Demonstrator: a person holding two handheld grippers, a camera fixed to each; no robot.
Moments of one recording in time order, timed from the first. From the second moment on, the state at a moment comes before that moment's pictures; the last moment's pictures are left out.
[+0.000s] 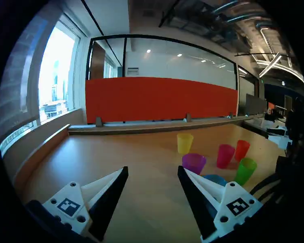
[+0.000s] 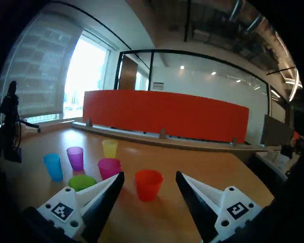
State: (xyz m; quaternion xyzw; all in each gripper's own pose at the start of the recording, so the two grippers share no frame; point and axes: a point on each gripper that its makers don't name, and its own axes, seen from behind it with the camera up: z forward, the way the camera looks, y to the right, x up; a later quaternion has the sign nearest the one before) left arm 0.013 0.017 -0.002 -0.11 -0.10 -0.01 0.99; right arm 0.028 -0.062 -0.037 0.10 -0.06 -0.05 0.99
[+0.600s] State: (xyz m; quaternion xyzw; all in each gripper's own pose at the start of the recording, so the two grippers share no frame) left arm 0.030 0.010 0.005 -0.04 -0.02 -0.05 1.00; right arm 0.059 -0.028 -0.030 0.03 0.02 -0.01 1.00
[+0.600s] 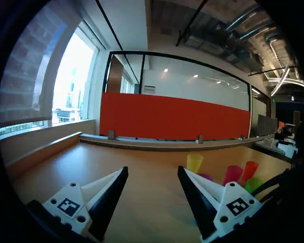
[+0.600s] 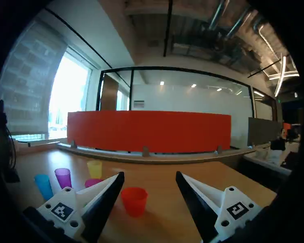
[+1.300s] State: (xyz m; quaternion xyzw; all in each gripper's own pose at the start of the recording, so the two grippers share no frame) left arm 0.013 0.002 0.008 0.00 -0.02 0.01 1.00; right arm 0.067 -0.014 -0.026 -0.01 0.04 0.01 1.00
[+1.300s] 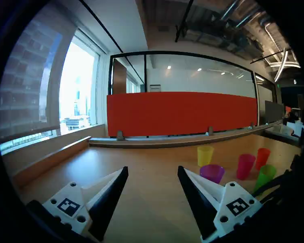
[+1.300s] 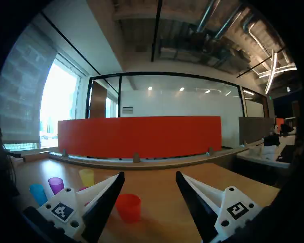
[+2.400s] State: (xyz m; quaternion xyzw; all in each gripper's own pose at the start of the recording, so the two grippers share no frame) left arm -0.005 0.005 0.008 0.02 0.00 0.00 1.00; right arm 0.069 -0.020 -0.026 -0.01 0.01 0.01 1.00
